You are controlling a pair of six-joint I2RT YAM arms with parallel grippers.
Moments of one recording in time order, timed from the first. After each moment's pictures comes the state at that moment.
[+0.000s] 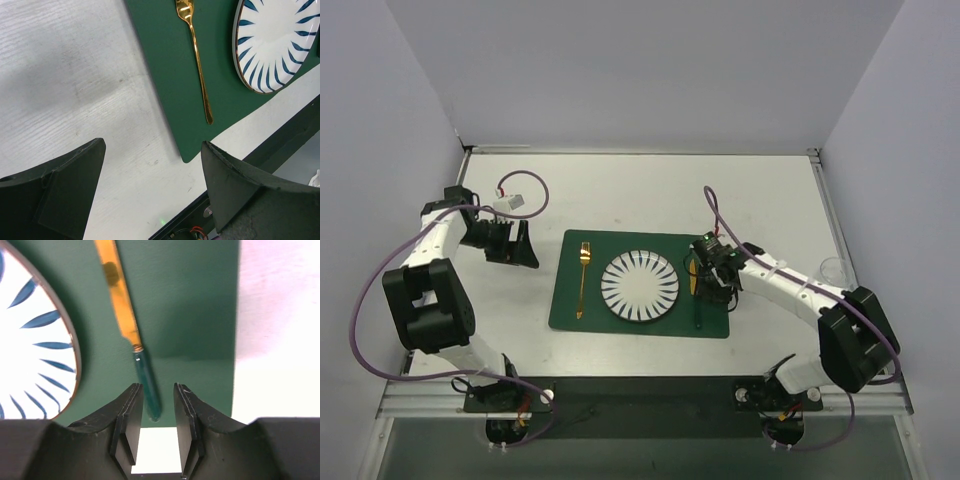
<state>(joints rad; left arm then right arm) 0.24 1.64 1.23 -1.02 0.66 0.46 0.61 1.41 0.83 -0.69 0.19 0.75</state>
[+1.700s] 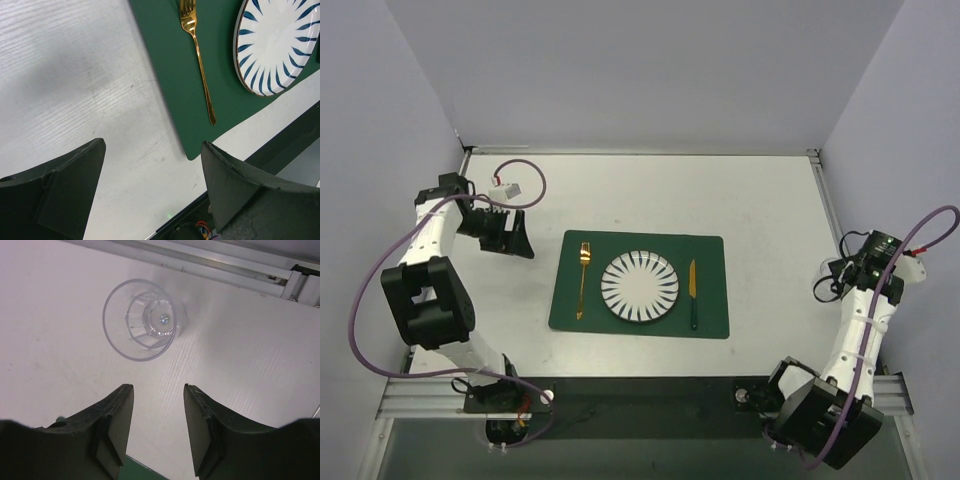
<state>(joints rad) 0.24 1.68 1.36 -1.09 0.64 0.48 -0.52 0.96 0.85 -0.79 0.20 0.74</state>
